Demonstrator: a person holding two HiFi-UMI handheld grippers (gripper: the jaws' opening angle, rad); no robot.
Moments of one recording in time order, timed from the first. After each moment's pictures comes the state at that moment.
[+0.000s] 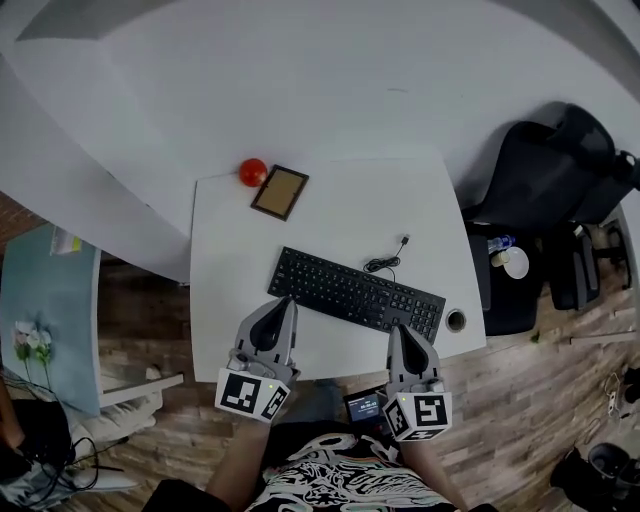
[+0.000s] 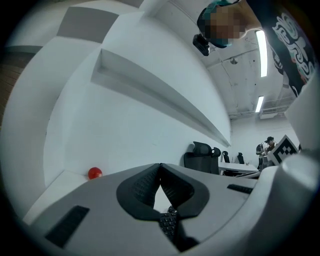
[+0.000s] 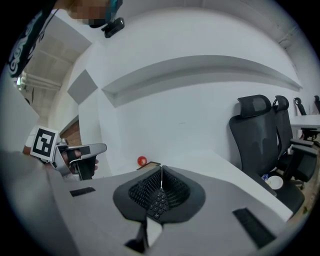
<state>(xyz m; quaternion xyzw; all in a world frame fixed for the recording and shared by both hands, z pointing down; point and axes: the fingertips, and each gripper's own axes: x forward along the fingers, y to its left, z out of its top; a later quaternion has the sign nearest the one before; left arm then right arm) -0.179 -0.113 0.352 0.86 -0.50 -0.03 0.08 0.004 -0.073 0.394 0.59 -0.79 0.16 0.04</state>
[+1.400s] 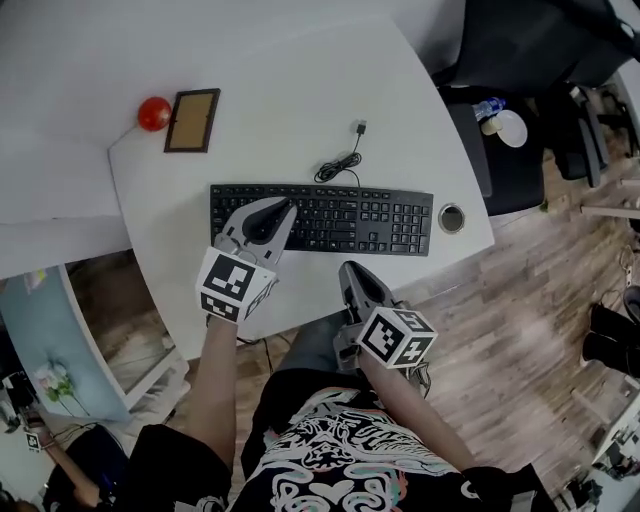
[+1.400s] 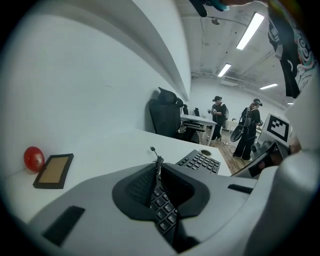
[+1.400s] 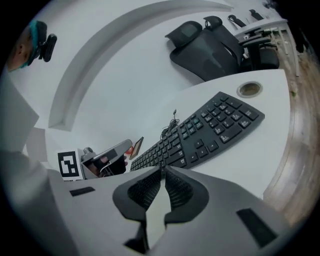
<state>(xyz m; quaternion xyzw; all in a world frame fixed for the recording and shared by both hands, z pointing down) -0.061 -0.191 0.502 0.93 -0.25 0.25 0.10 -0.004 -0.071 0.553 0.57 -0.62 0.53 -0.07</state>
